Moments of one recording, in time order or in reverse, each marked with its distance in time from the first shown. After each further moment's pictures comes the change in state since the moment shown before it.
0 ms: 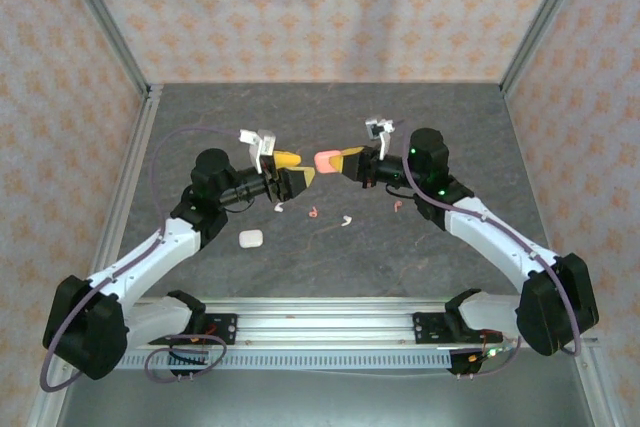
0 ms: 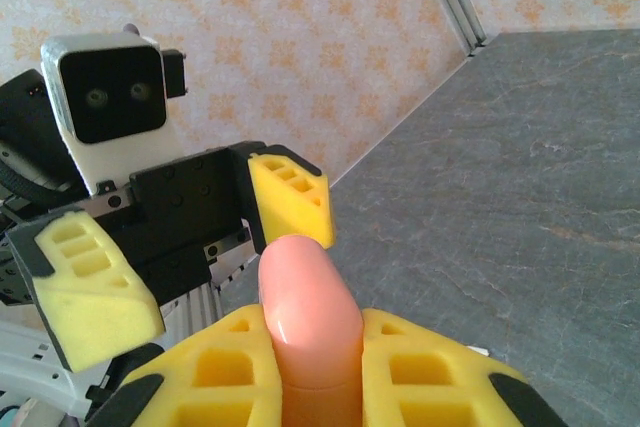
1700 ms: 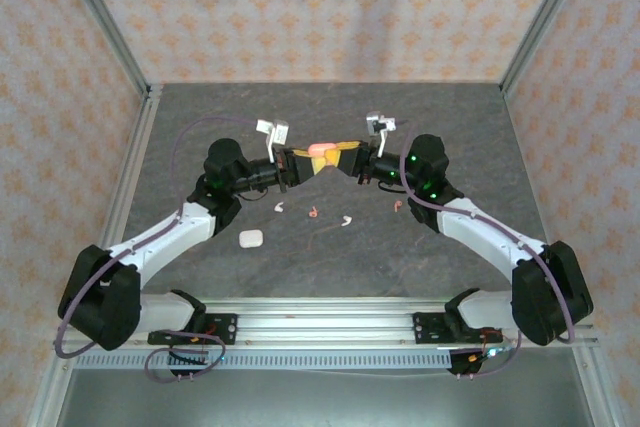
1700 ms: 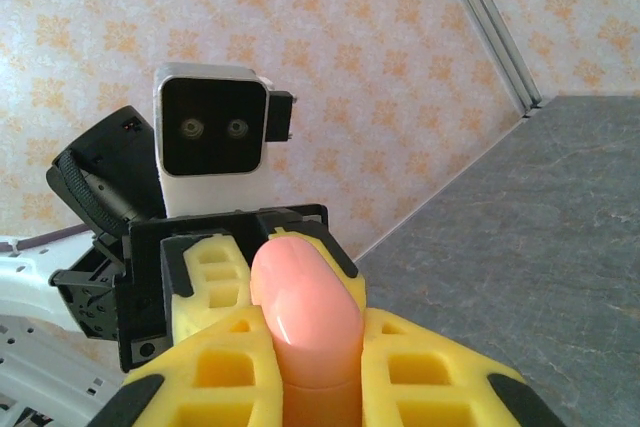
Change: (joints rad) left arm -0.034 0.152 0.082 0.155 0.127 -0.178; right arm 0.021 0.057 -0.057 0.342 -0.014 0.161
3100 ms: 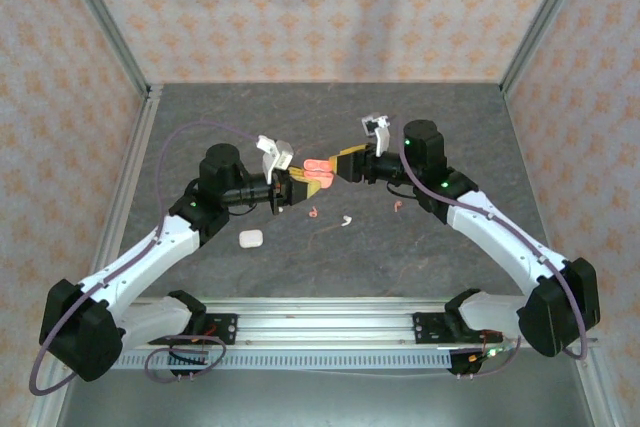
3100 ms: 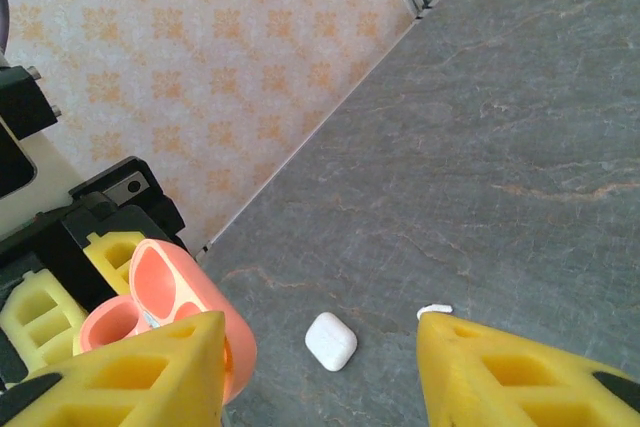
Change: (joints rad) left arm -0.030 -0.174 0.019 -0.447 -0.027 0.469; right arm 0.007 -0.065 0.187 -0.657 0.132 -0.227
